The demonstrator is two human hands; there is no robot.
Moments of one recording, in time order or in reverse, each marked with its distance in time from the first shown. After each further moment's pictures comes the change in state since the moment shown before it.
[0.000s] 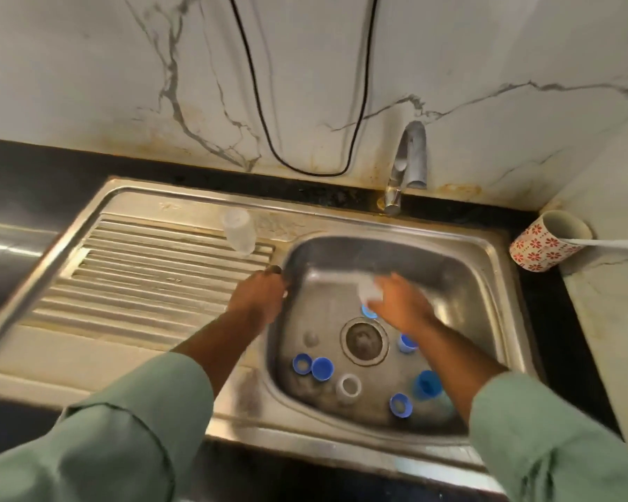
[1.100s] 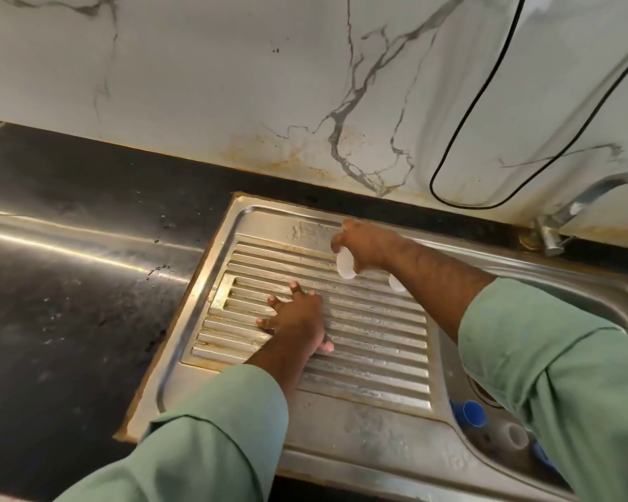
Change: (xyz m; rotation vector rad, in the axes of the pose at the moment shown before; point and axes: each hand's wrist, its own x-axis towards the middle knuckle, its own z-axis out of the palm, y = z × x) left_hand 0.002 -0.240 -0.021 -0.296 -0.383 -0.267; right_hand 0.153 -0.369 -0.040 -0.351 -0.139 -0.357
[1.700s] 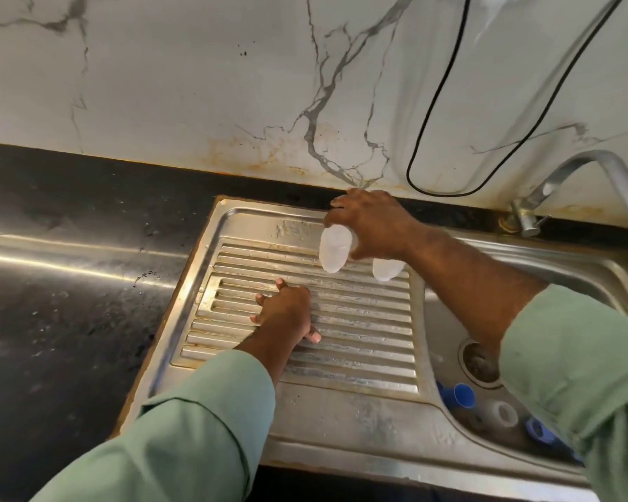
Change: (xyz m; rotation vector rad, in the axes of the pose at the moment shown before) left_hand 0.000 0.010 -0.006 0.065 -0.006 -0.015; right_hand -0.052 0.022 -0.026 -0.085 0.207 -0.048
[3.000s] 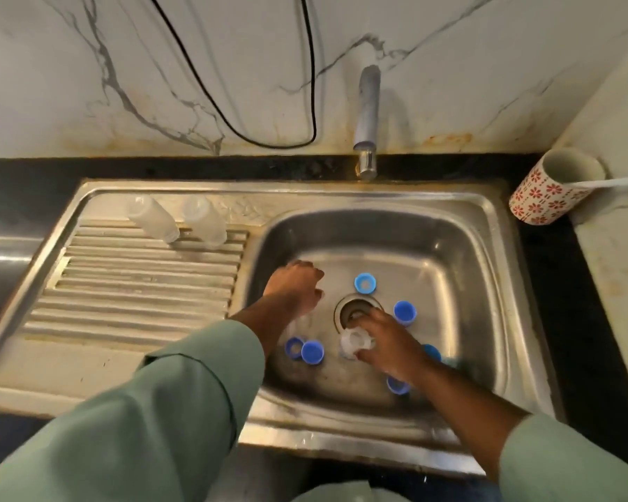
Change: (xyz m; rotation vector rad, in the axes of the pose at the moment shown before) left_hand -0.020 0.311 0.125 0.327 0.217 0.261; right_hand -0.311 0.194 0.291 0.923 0.005 0.216
